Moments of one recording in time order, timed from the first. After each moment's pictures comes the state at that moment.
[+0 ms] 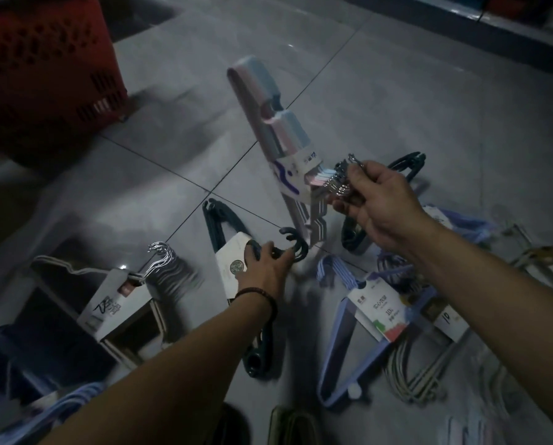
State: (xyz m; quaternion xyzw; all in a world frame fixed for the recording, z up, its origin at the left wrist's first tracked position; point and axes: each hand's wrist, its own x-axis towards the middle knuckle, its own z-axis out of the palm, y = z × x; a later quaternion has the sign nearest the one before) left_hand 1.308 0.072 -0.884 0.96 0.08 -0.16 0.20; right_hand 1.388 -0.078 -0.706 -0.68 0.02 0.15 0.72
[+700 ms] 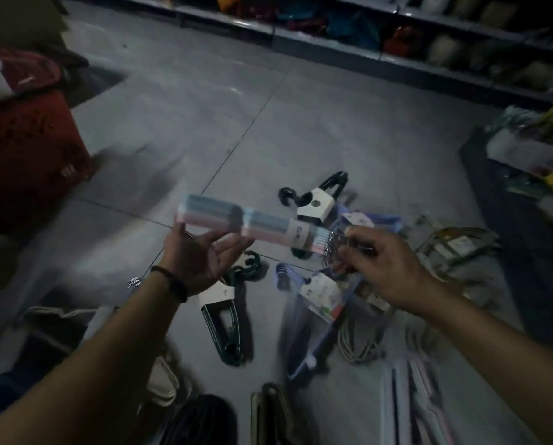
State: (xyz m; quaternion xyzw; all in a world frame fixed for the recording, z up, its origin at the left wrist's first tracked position) left_hand 1.269 0.130 -0.700 0.23 0.20 -0.27 0.91; right_hand 1.235 -0.196 -0.616 -0.83 -0.13 0.07 0.54
